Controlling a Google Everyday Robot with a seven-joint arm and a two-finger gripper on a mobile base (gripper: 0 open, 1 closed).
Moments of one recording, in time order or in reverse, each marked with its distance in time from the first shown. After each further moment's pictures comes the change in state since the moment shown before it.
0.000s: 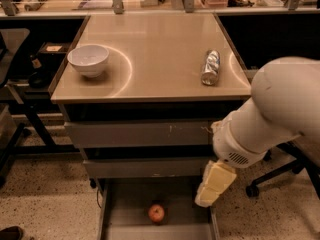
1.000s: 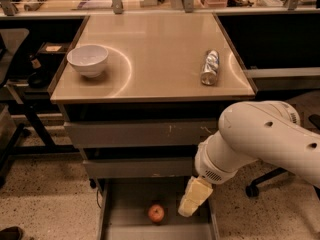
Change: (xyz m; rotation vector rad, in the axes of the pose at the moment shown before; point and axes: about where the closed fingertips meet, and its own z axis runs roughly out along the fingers) arm 0.006 0.009 0.095 -0.045 0.005 0.073
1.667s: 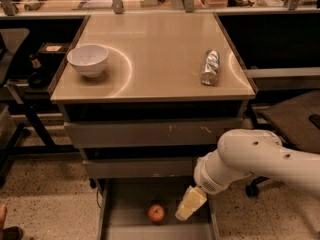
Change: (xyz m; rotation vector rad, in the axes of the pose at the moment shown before) arm 0.028 -0.013 0.084 -0.046 -0.058 0.091
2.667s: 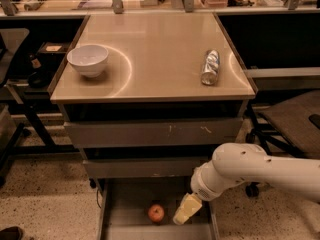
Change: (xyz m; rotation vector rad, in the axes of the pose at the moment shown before) arm 0.024 -0.010 0.067 -0.048 -0.013 0.045
